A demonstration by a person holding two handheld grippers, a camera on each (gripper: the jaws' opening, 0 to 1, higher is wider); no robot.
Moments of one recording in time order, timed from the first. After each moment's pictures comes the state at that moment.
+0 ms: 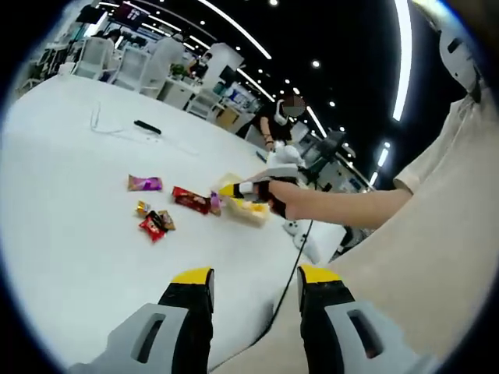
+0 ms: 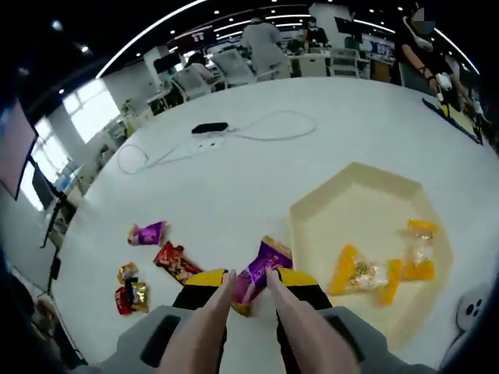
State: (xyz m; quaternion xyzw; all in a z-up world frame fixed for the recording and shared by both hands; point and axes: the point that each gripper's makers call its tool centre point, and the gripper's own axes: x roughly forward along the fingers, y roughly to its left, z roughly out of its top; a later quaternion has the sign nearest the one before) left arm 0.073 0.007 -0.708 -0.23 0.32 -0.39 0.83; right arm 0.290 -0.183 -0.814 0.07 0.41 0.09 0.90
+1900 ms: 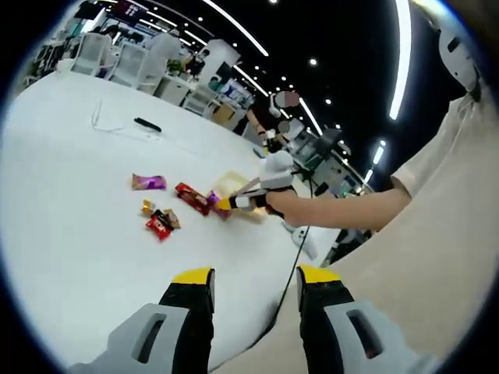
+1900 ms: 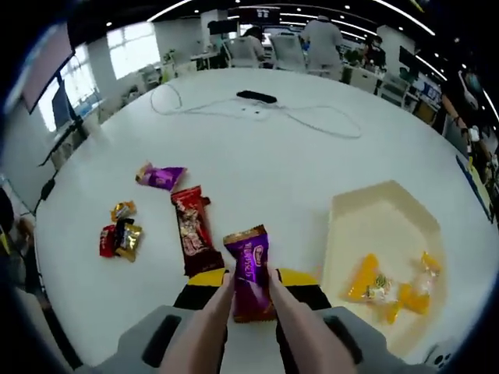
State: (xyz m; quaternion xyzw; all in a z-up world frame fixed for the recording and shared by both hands) left arm 0.075 0.024 -0.709 -0.23 0.33 -0.41 0.82; right arm 0.279 -0.175 -0.848 -0.08 0.44 0.19 0.88
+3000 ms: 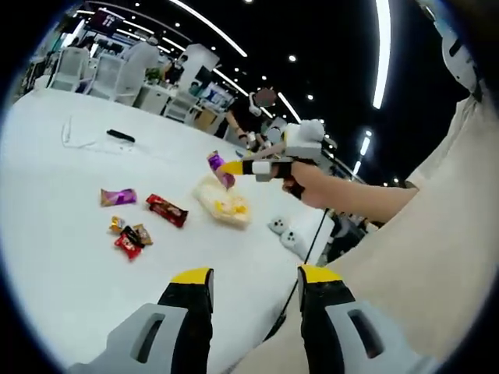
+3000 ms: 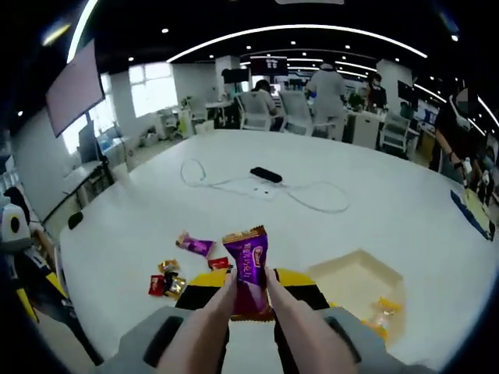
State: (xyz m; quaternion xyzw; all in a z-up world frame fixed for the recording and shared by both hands) left arm 0.076 -0.031 -0.698 -0.20 0.30 -0.45 0.82; right arm 0.279 -0.181 -0.707 -0.04 0.30 0.23 0.93
